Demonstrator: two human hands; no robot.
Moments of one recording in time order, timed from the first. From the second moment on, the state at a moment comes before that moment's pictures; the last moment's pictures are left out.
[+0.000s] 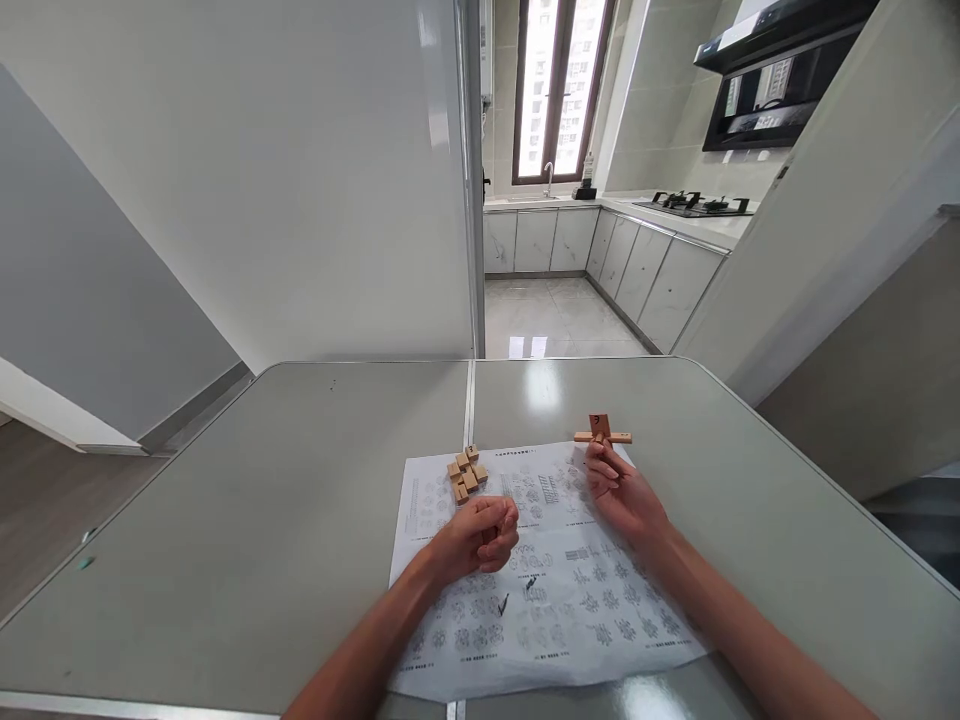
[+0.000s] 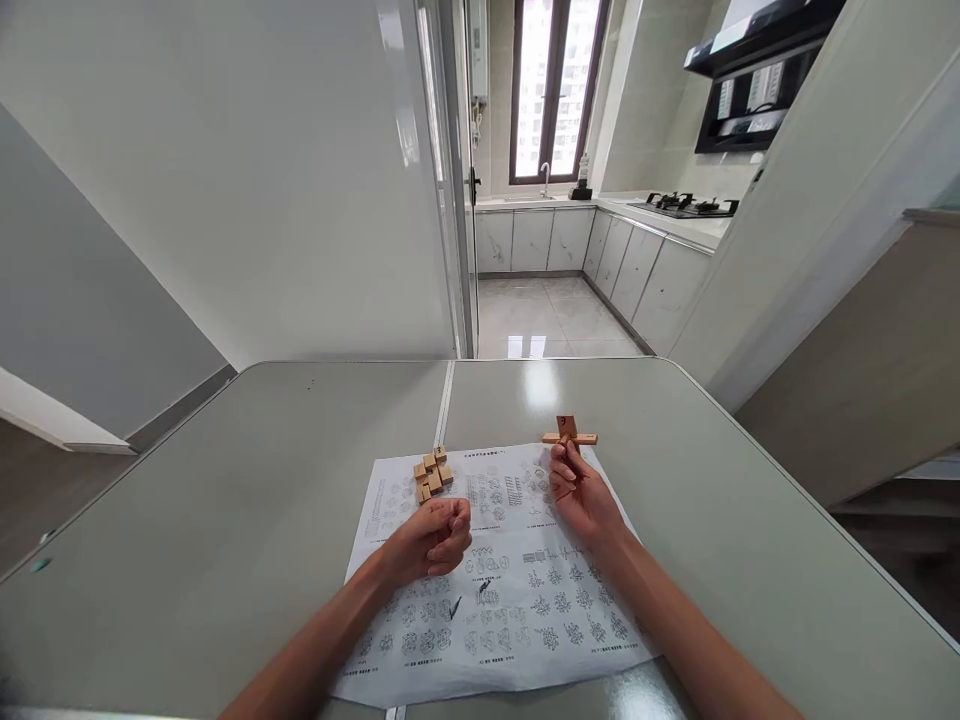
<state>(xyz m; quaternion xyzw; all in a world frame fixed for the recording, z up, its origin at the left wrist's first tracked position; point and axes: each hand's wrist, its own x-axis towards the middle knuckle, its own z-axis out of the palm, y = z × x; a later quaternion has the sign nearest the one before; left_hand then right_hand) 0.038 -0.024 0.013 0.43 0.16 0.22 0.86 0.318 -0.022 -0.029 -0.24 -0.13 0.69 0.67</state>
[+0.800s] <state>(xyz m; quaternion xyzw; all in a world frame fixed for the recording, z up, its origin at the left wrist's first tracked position) 0.023 -0.004 -0.004 0.73 0.55 0.37 0.20 0.296 -0.034 -0.017 -0.29 -0.16 0.75 0.57</state>
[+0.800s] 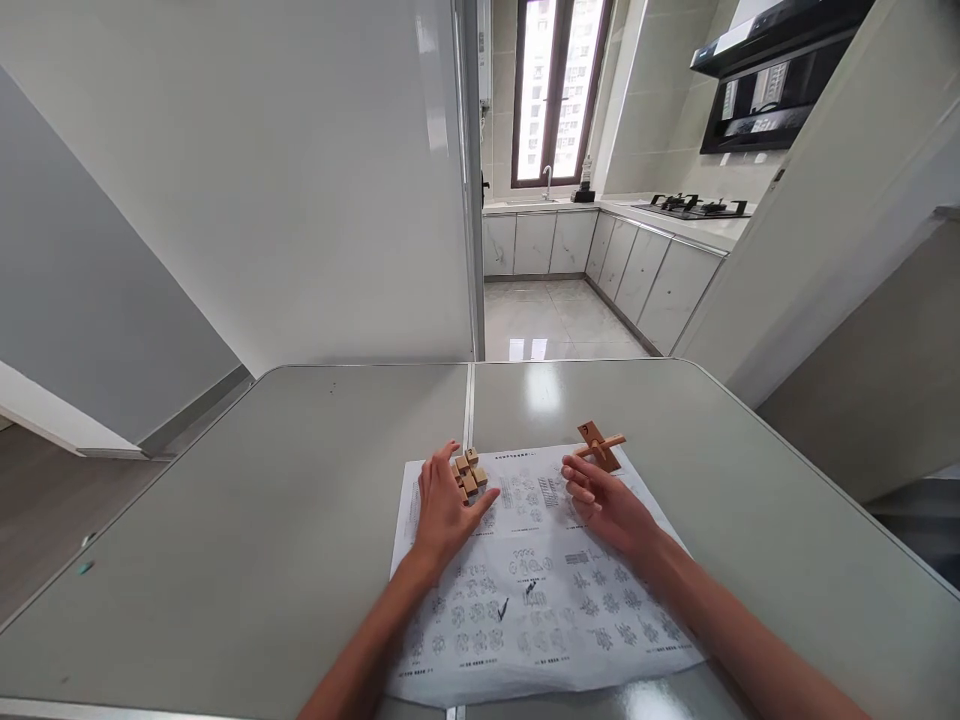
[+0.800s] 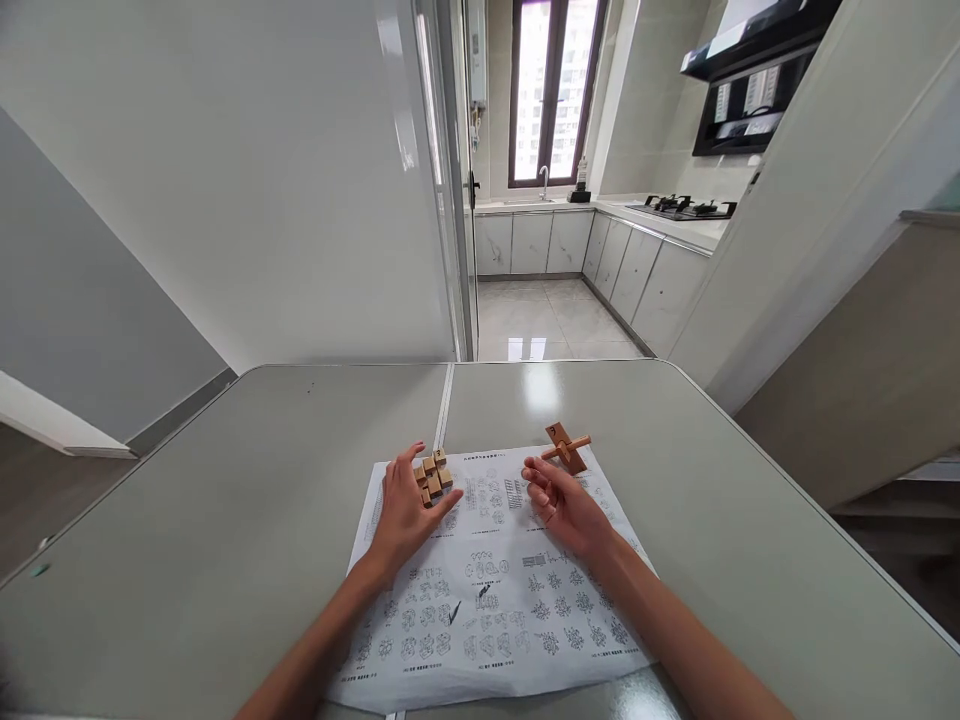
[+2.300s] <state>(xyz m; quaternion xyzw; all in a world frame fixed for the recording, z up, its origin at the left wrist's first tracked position) 0.012 -0.004 0.020 0.81 0.35 0.32 0.35 0.261 -0.053 -0.013 -0.48 -0.67 0.38 0.42</state>
